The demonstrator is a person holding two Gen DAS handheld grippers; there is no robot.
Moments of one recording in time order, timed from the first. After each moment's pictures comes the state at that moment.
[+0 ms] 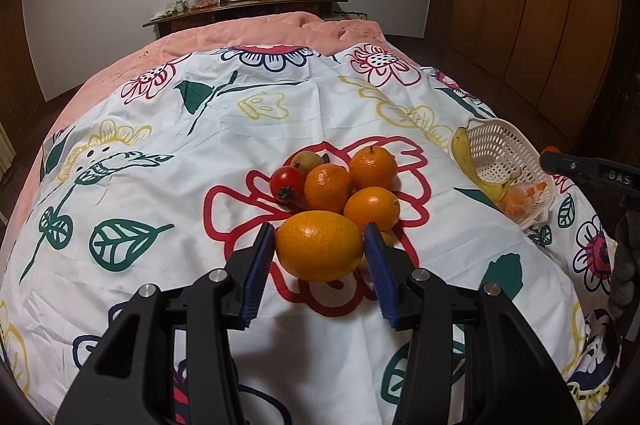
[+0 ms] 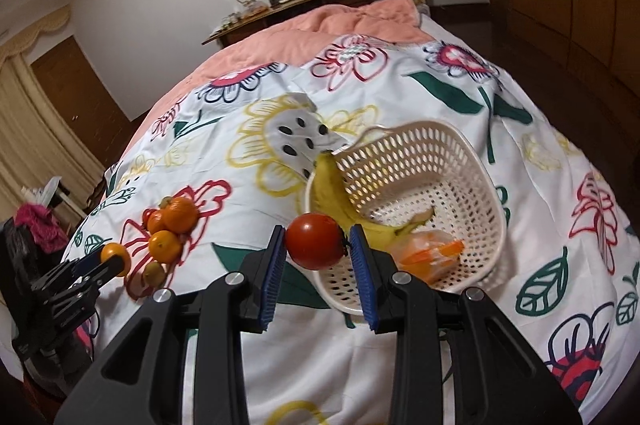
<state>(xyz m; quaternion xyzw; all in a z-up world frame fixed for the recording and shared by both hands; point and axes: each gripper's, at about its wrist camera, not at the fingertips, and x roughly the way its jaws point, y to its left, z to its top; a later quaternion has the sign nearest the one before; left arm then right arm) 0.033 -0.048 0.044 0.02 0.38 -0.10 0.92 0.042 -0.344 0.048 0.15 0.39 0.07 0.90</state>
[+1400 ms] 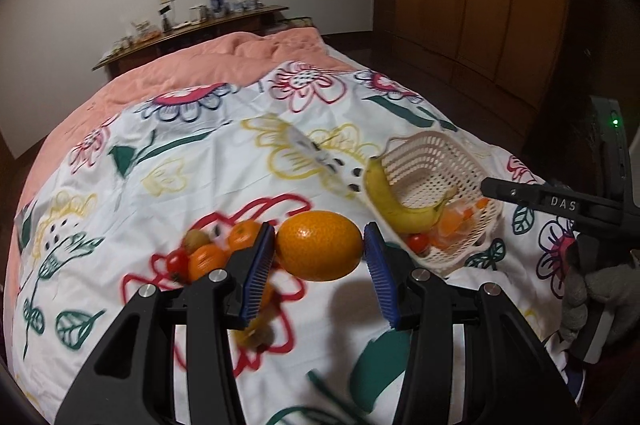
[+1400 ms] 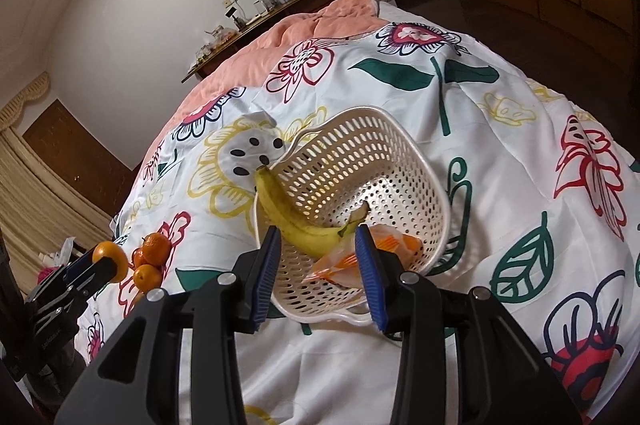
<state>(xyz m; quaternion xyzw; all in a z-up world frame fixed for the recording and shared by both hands) 0.053 -0.154 0.080 0.09 0.36 -0.19 0.91 0.035 -0.408 0.022 0.25 0.38 0.04 0.89</state>
